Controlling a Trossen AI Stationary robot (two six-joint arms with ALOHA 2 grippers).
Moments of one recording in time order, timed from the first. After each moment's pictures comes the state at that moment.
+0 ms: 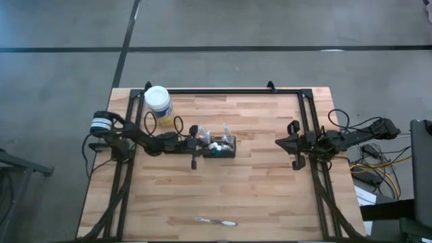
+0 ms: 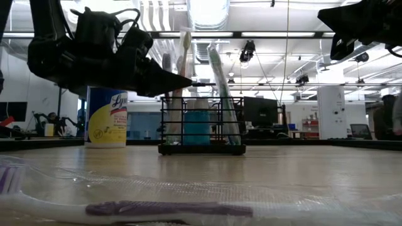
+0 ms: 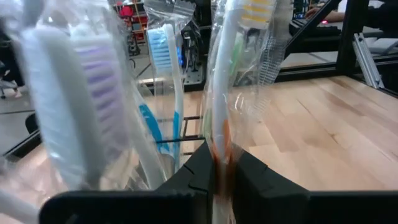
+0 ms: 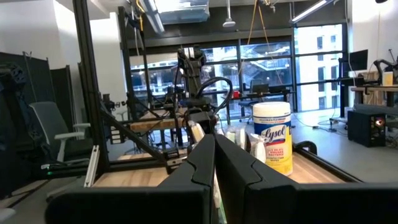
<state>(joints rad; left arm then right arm) 0.01 1.68 0.40 1.25 -0.02 0.10 0.27 0.30 0.03 0.53 0.31 0.05</state>
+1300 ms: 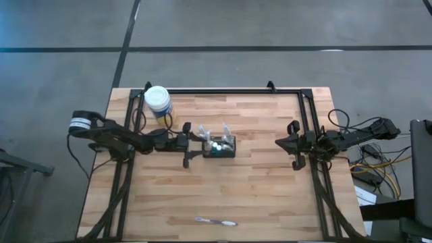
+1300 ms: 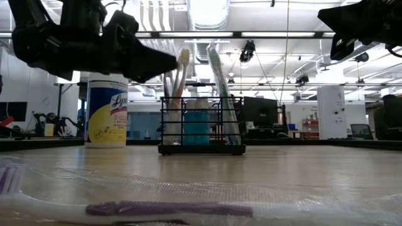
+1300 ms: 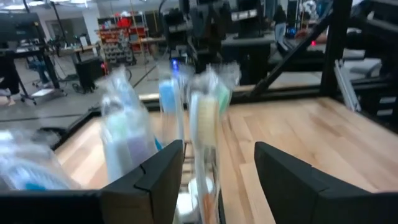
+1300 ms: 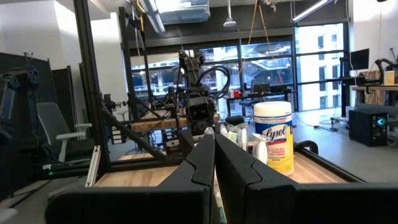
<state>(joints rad) 0.01 1.44 0.34 1.12 0.01 0.08 0.27 0.30 0.03 0.53 0.31 0.05</state>
